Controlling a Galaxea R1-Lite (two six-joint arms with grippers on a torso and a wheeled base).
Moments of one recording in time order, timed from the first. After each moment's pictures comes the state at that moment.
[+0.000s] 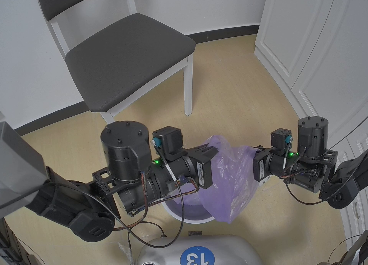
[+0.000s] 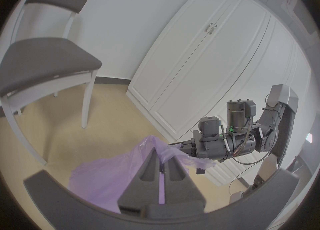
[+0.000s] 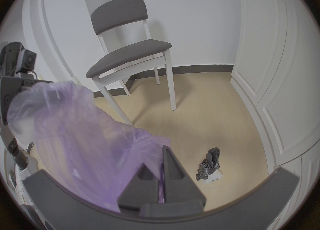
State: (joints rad) left arm -0.80 1.89 -0.75 -1.09 -0.11 -0.28; right arm 0.57 1.75 -0.63 -0.78 -0.11 0.00
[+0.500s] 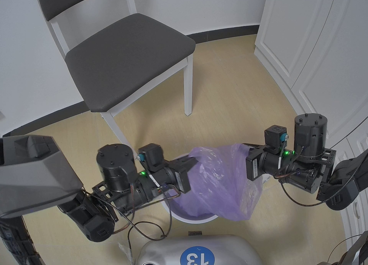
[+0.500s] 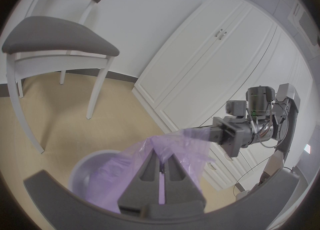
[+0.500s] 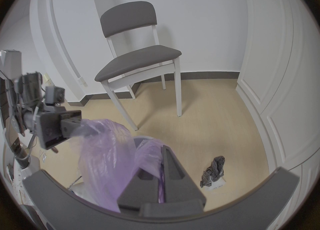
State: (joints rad) left arm -0.63 2.06 -0.58 -1.45 -0.25 -0.33; right arm 0.63 1.76 -0.69 -0.78 -0.13 -0.02
